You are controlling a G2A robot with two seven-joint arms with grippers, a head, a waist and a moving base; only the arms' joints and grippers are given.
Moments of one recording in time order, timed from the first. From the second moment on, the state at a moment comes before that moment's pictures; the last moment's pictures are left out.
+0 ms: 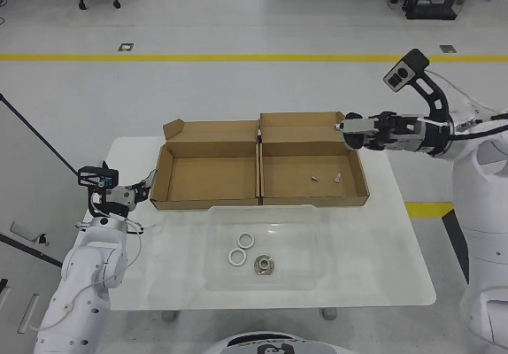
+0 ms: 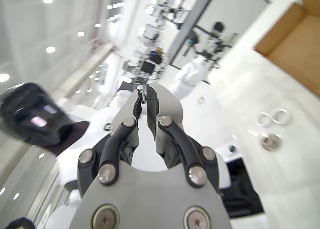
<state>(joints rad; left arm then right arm) 1.73 -1.15 -1.60 -1.80 1.33 0.00 0.00 -0.97 -1.06 1.54 -1.65 0.38 0.18 1.47</state>
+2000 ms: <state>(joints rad) 1.73 -1.15 -1.60 -1.80 1.33 0.00 0.00 -0.49 -1.25 0.57 -0.98 -0.79 0.27 1.27</state>
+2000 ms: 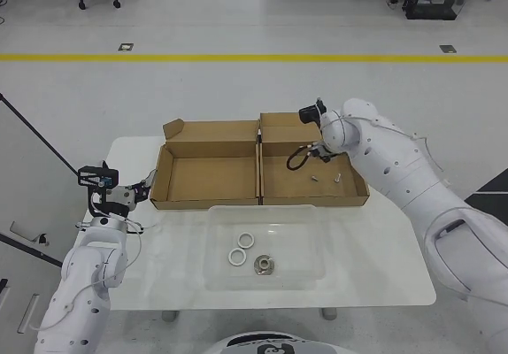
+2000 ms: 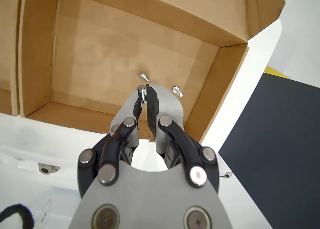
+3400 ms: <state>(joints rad) 1.73 -1.15 -1.60 -1.80 1.33 0.00 0.00 -0.42 -1.57 0.44 -0.33 -0.70 0.22 1.12</state>
